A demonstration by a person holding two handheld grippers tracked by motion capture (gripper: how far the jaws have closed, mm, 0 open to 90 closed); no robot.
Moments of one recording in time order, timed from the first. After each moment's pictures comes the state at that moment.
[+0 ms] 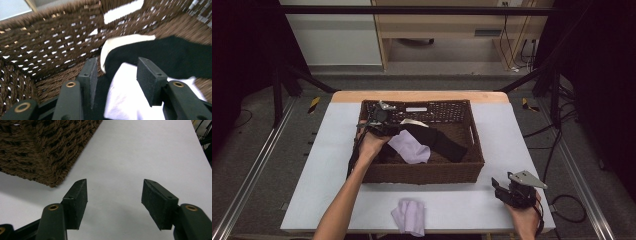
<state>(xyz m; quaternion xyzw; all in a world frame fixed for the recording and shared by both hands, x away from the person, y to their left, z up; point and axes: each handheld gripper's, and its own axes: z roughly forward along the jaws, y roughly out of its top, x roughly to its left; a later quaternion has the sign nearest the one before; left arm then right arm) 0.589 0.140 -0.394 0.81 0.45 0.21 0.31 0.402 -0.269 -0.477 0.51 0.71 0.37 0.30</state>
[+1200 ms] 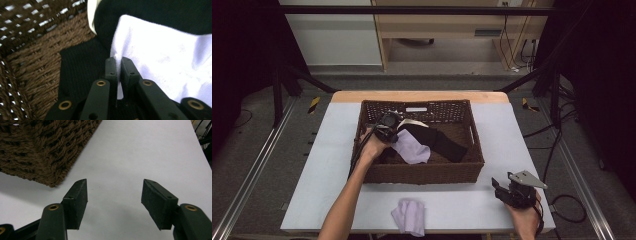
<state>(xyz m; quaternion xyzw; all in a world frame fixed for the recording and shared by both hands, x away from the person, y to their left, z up) 0.598 0.132 -0.418 0.86 0.45 0.14 0.21 0.401 -0.268 -0.477 0.52 0.71 0.37 0.30</state>
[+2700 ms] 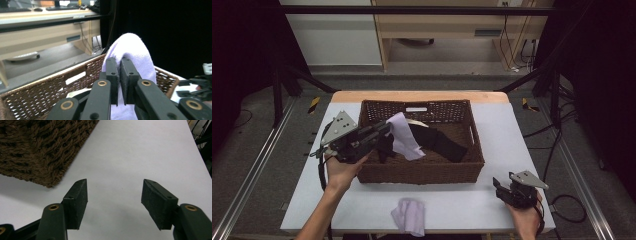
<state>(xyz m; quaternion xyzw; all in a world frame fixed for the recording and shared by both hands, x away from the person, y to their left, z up) 0.433 0.182 -0.290 0.71 0.30 0.24 0.59 0.401 -0.270 -0.477 0.52 0.71 0.36 0.30</state>
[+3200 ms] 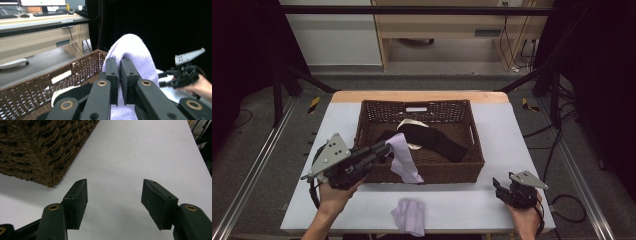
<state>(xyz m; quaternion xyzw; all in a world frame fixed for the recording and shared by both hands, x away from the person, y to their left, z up) 0.386 0.184 -0.301 0.73 0.26 0.23 0.59 0.400 -0.270 -0.477 0.52 0.71 0.36 0.30</state>
